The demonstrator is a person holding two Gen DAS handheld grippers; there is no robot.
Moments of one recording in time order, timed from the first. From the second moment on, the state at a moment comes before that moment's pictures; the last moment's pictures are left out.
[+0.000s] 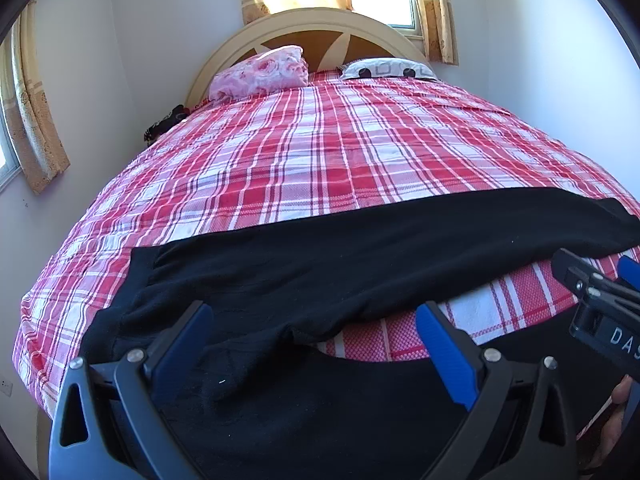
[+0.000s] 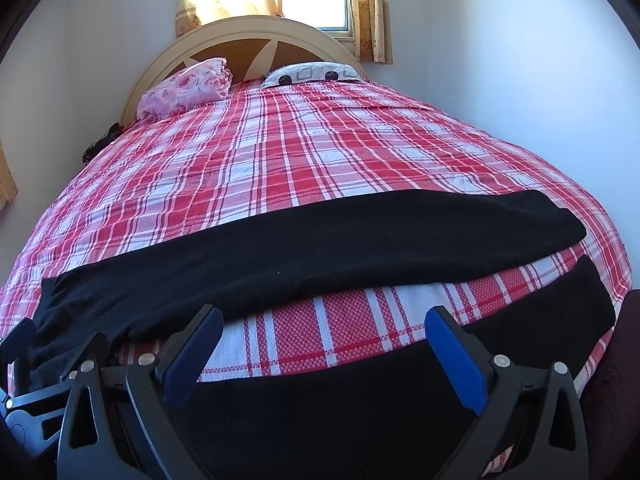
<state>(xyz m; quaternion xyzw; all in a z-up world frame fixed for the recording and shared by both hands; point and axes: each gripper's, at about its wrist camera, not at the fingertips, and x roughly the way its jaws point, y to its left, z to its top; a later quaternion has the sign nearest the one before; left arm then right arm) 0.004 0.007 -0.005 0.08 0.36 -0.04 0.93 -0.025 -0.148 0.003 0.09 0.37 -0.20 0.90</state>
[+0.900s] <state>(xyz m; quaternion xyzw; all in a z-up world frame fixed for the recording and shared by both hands) 0.007 0.011 -0.013 0.08 0.37 -0.03 0.92 -0.024 -0.144 0.001 0.09 0.37 -0.20 0.90</state>
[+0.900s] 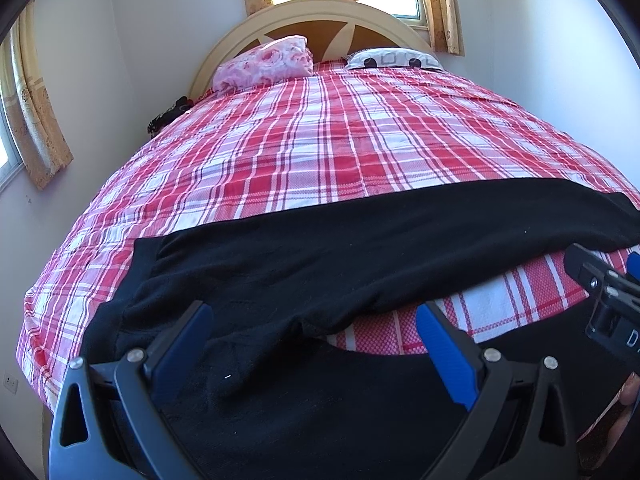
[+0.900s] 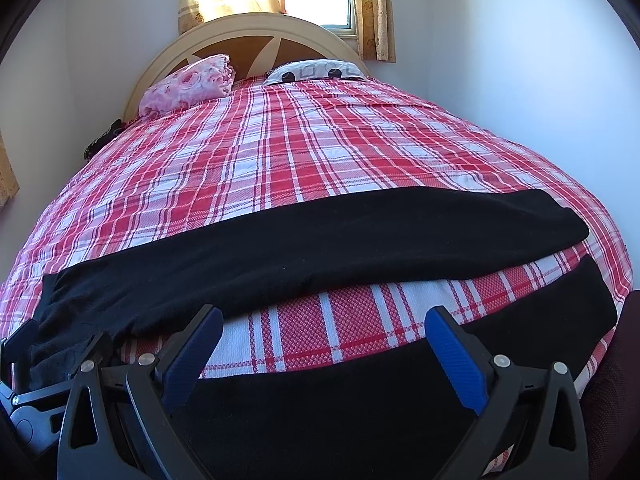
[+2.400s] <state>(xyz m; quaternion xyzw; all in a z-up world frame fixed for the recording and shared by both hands) 0.076 0.166 -0.069 0.01 0.48 0.09 0.87 0.190 0.020 -0.035 -0.03 0.44 0.20 0.88</state>
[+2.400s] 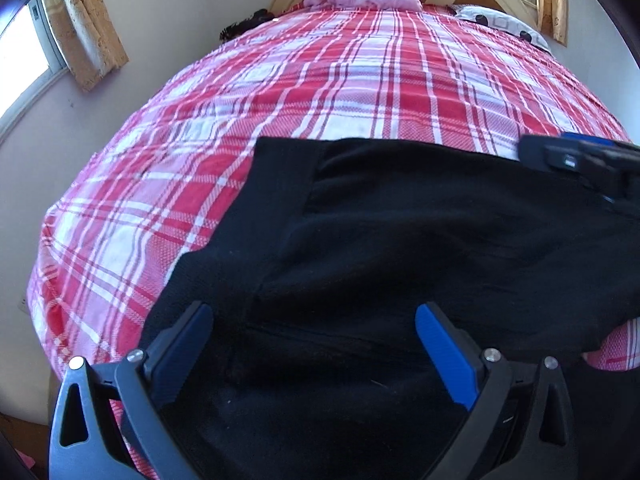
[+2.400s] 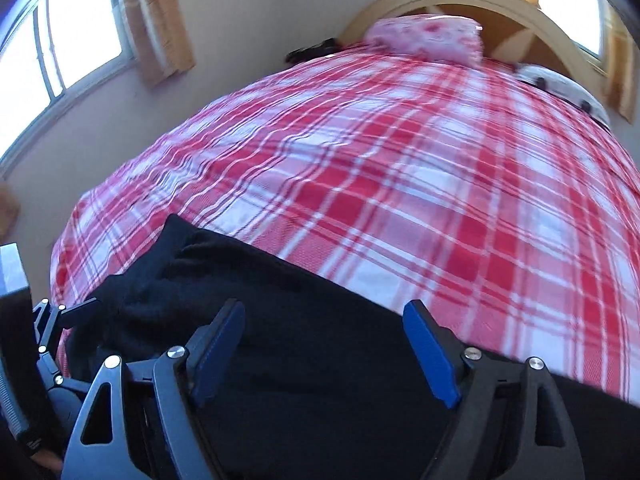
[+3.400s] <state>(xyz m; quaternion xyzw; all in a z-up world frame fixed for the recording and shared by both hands) 0.006 0.235 -0.033 -0.06 0.43 0.05 0.90 0.096 0.082 -0.009 -0.05 0.39 0.31 0.86</state>
